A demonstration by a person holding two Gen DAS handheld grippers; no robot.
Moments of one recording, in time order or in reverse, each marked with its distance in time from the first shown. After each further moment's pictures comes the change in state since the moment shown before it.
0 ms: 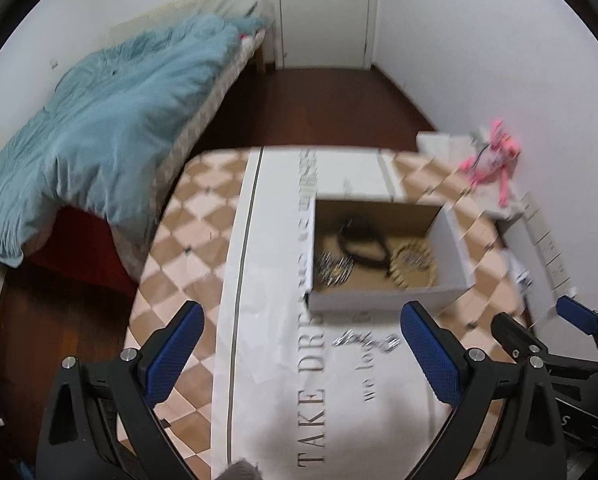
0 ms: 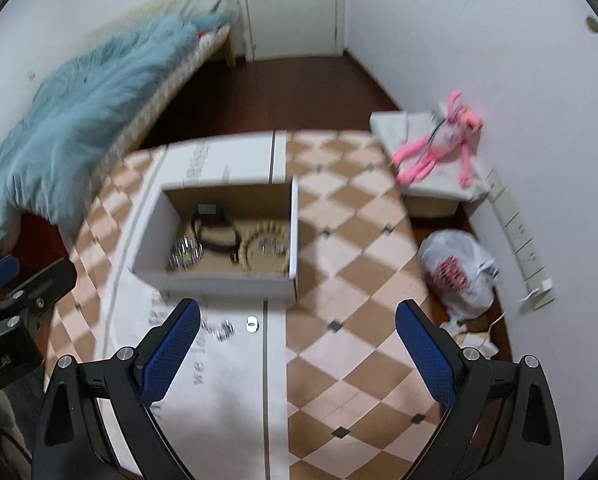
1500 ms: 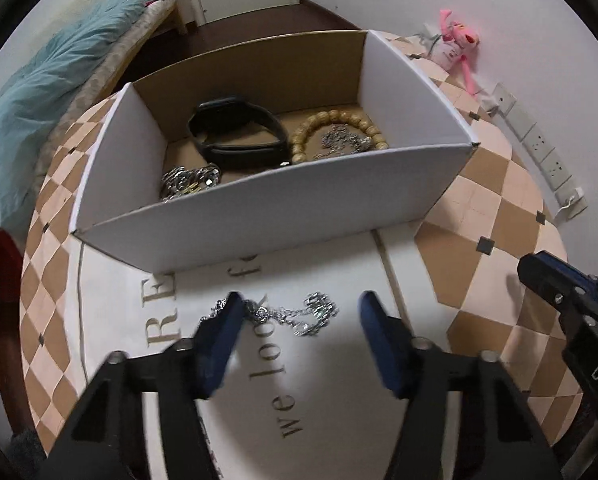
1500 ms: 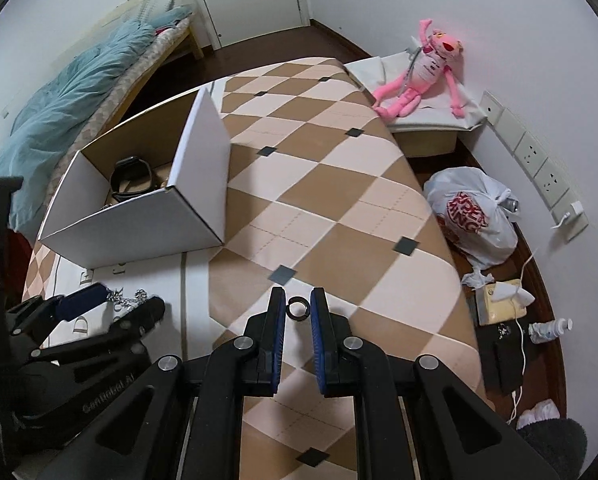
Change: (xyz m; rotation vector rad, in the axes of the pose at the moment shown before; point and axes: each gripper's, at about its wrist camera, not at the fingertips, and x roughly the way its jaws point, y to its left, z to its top) left arm 0.116 -0.098 -0.050 0.239 0.162 -0.115; right arm 0.080 -0.070 -0.058 0.198 0.017 0.040
